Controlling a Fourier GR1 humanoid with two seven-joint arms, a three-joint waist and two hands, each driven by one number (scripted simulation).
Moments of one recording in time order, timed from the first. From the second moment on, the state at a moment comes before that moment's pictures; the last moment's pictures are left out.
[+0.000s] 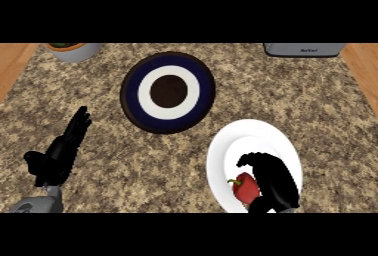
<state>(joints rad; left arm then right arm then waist) -0.06 0.26 0.03 -1.34 0.06 -0.04 -0.13 0.03 -0.18 0.42 -1.53 1.08 -0.03 0.21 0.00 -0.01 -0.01</state>
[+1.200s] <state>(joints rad) -0.06 0.23 0.06 -1.33 0.04 -0.06 -0.13 -0.31 -0.28 -0.06 -1.03 0.72 -0.18 -0.30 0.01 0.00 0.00</state>
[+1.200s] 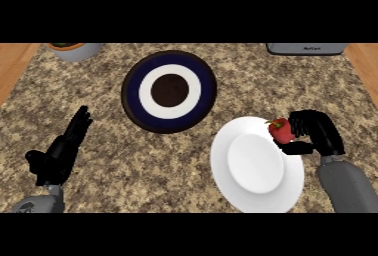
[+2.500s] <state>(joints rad) -0.06 0.21 0.08 -1.34 0.00 -0.07 -0.12 -0.55 -0.10 0.05 -1.40 0.75 -0.13 0.01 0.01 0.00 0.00</state>
